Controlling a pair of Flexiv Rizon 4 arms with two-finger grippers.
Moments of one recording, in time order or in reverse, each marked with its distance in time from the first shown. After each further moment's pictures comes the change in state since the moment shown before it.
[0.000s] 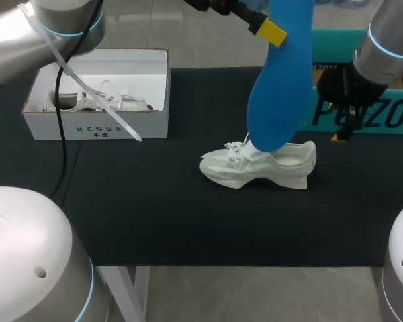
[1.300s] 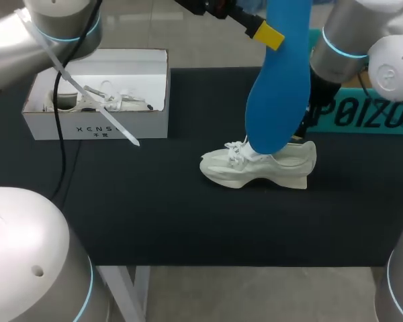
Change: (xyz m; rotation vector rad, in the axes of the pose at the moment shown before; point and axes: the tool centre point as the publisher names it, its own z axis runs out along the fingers) left arm 0.002 0.004 0.000 0.009 -0.004 0.000; right arm -0.017 0.075 0.049 -0.034 0.038 0.187
